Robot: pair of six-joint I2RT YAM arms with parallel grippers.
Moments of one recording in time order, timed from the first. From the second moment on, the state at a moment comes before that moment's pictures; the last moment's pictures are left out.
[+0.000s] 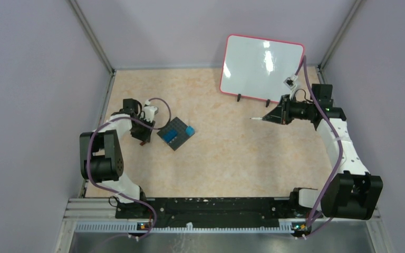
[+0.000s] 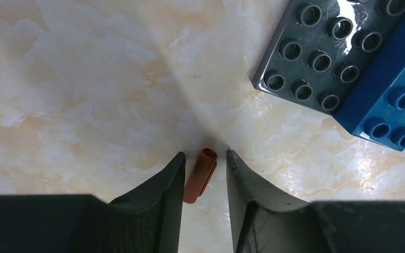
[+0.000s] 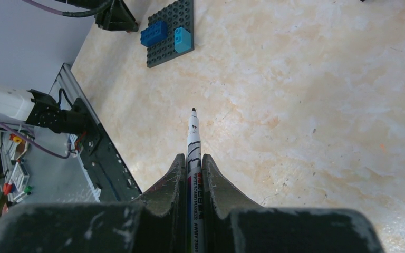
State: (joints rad) left arm 0.09 1.65 0.96 -0.53 0.19 0.47; right arm -0.08 1.25 1.06 -0.62 -0.99 -0.08
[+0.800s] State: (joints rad) left arm -0.23 1.64 1.42 -0.59 0.33 0.27; right arm -0.26 1.22 0.96 -0.42 -1.01 0.08
